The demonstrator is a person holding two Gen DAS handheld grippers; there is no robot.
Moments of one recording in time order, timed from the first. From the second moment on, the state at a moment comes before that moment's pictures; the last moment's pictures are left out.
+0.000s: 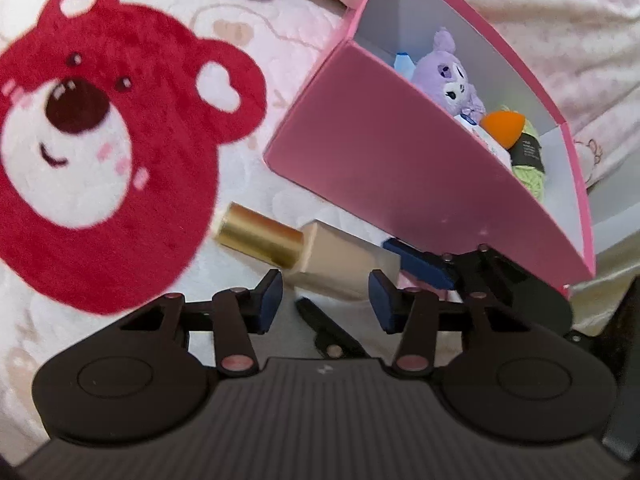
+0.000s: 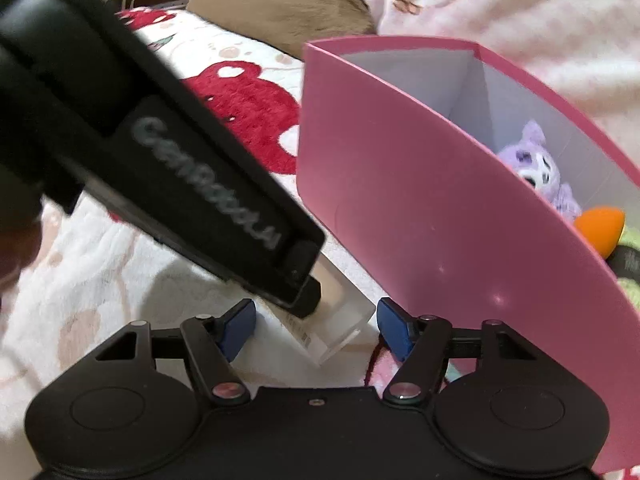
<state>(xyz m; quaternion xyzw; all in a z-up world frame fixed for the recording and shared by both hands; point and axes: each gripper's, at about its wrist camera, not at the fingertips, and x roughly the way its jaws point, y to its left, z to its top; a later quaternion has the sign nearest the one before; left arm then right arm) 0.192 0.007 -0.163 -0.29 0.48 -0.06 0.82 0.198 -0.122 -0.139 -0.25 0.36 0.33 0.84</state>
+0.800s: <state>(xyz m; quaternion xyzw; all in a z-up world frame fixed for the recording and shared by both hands) 0.178 0.021 -0.163 -0.30 0.50 -0.04 0.81 0.170 -0.127 -0.119 -0.10 0.48 0.38 0.79</state>
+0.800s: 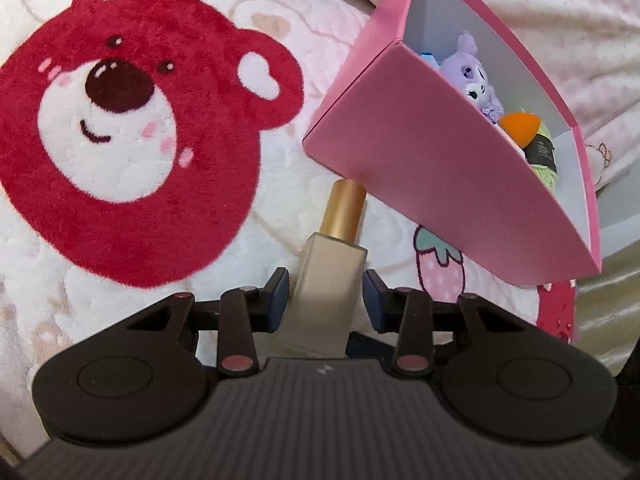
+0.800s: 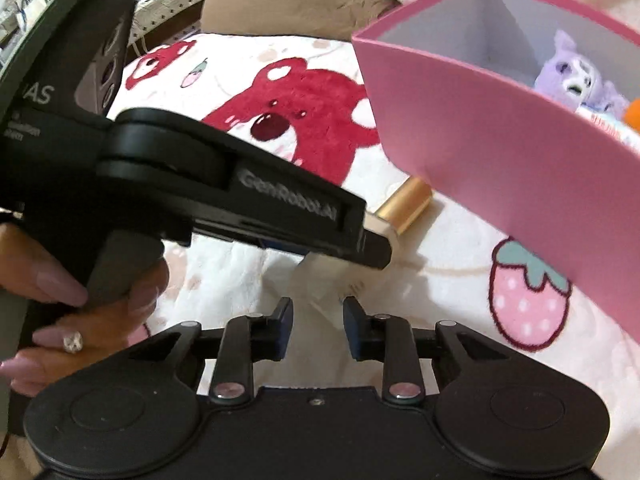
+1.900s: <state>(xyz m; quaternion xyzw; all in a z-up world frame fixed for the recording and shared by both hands) 0.173 0.000 -0.151 -0.24 0.51 -0.08 0.82 0.178 -0.130 -0.142 0.01 0.53 0.25 0.81</state>
